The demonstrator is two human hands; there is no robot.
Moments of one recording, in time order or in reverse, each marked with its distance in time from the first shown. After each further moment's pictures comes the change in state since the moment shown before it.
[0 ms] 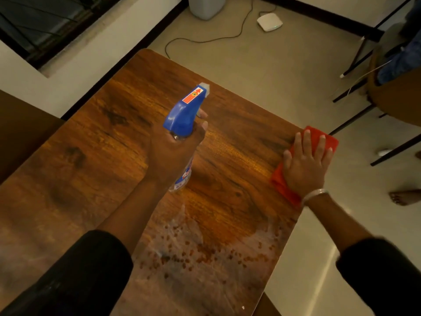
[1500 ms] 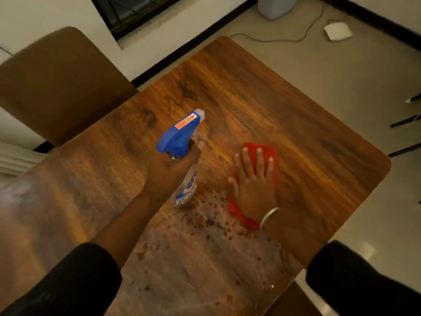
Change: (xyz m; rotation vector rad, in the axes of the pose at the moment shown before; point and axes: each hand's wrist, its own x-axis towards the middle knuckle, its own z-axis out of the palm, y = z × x) left_hand -0.113 0.012 -0.136 0.034 0.128 -0.169; right_hand -0.137 -0.190 0.051 -0.079 -0.073 -0.655
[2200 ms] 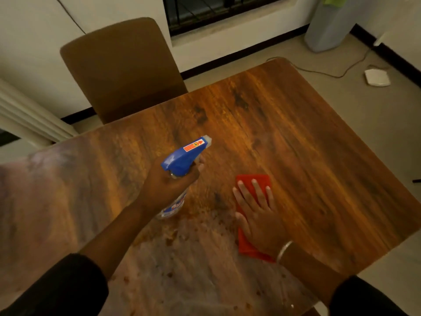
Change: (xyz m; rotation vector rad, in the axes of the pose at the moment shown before) left_hand -0.065 -0.015 -0.111 0.021 0.160 -0.114; right_hand -0.029 -0.048 0.015 -0.052 -0.060 -0.432
